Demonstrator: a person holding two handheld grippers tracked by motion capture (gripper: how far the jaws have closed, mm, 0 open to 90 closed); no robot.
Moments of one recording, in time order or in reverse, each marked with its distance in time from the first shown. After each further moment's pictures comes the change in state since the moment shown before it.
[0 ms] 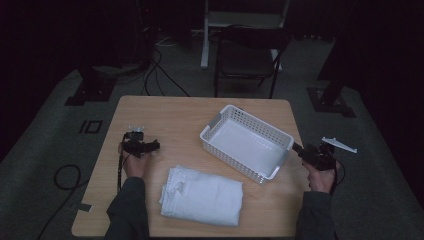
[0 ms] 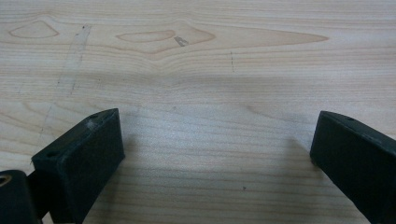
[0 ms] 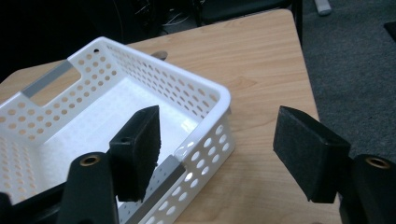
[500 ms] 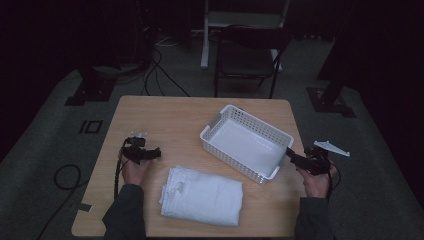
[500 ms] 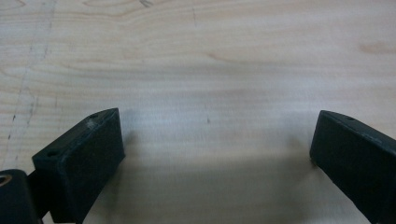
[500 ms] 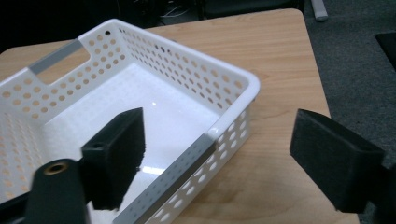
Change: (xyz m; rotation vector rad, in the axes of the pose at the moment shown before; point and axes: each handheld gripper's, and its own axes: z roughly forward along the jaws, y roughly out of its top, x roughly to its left) left arm -0.005 -0.017 -0.023 0.063 -0.076 0.087; right arm 0.031 -0.010 -0.009 0.019 -0.035 -0.083
